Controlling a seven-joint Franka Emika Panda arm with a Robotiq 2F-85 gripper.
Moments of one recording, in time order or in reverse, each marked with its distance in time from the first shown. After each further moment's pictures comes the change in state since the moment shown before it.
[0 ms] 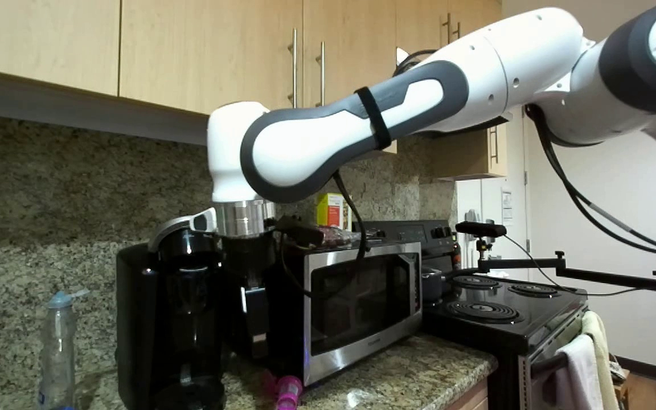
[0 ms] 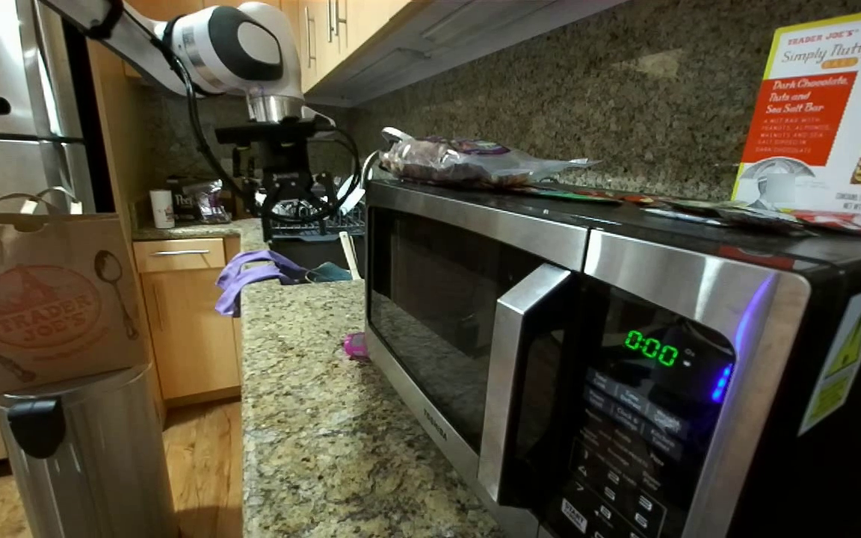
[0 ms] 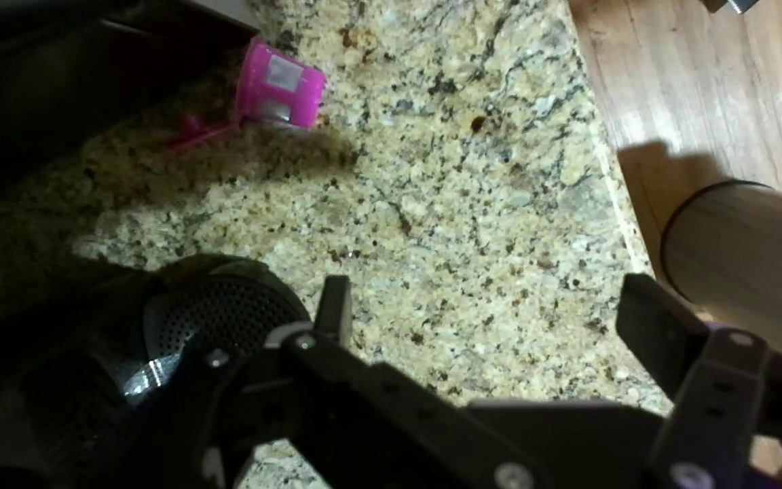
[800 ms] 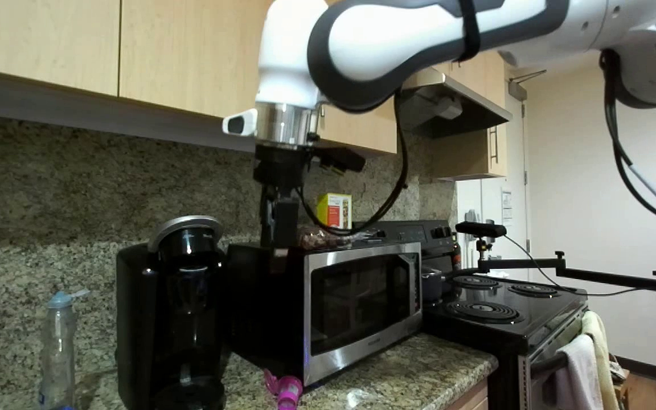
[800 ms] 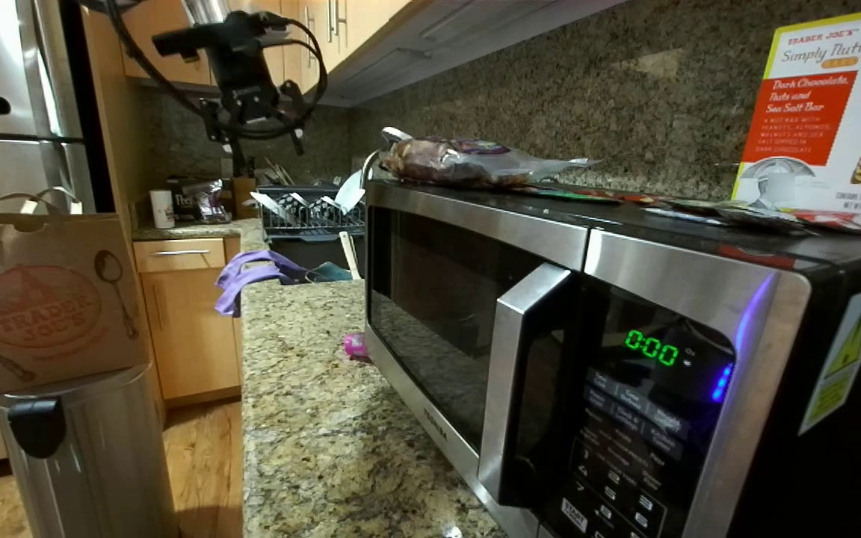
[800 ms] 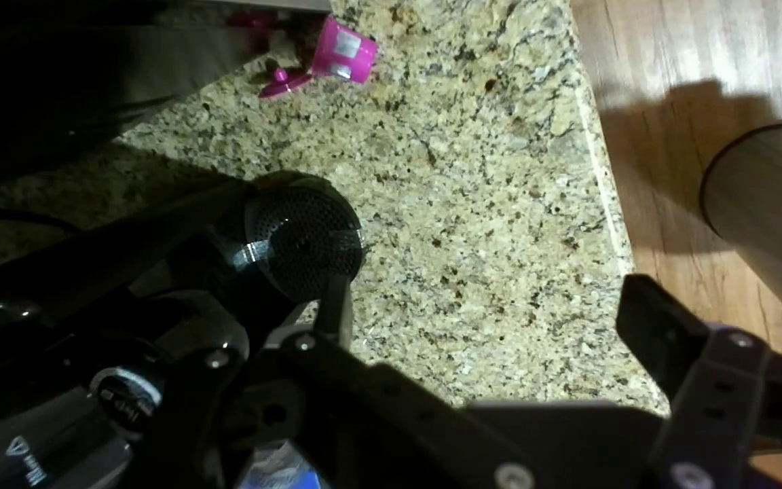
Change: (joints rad) arm -0.007 -0.299 0.025 -0.156 -0.001 0.066 -0.020
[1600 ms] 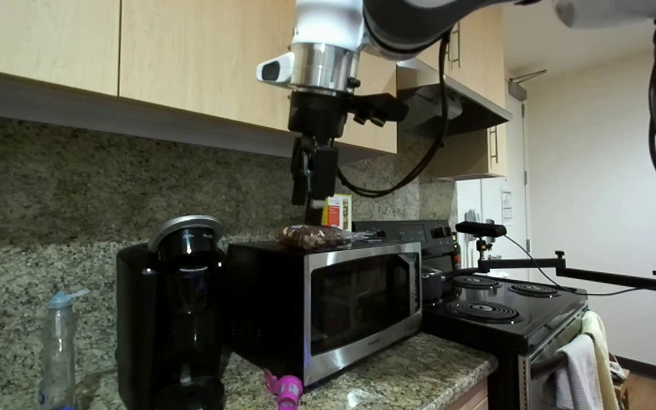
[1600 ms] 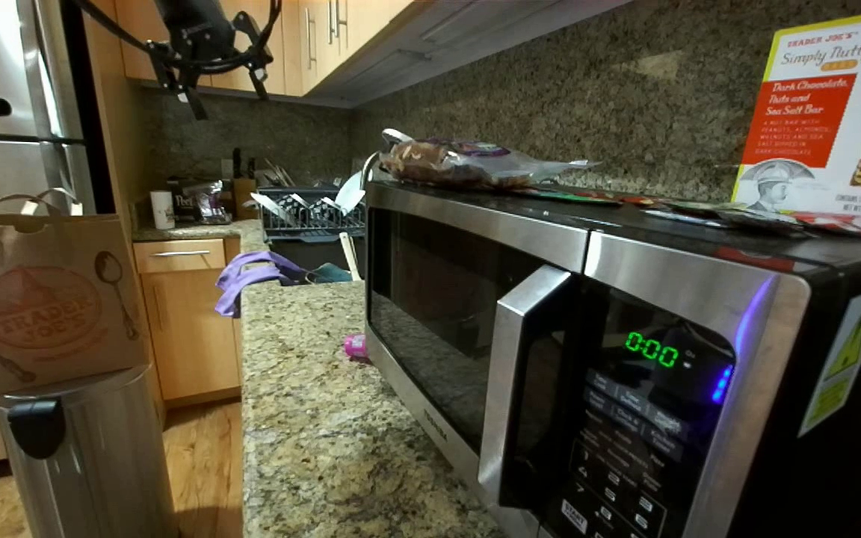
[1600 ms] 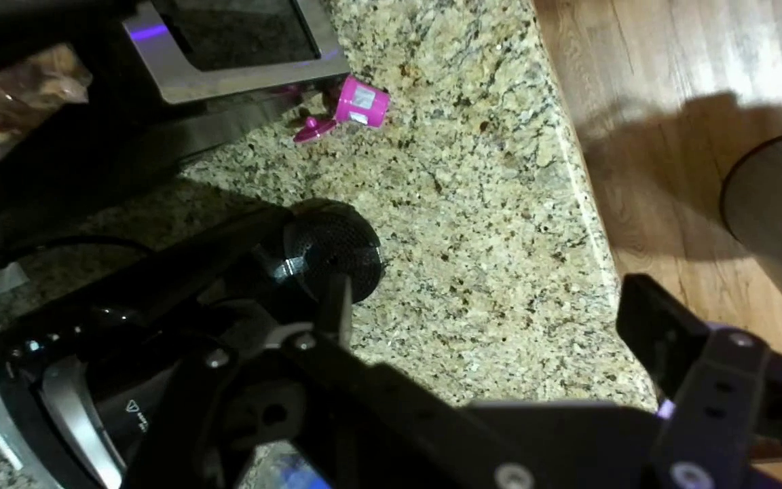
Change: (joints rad) arm 0.003 -0.182 0.028 -0.050 -0.033 -0.118 0.054
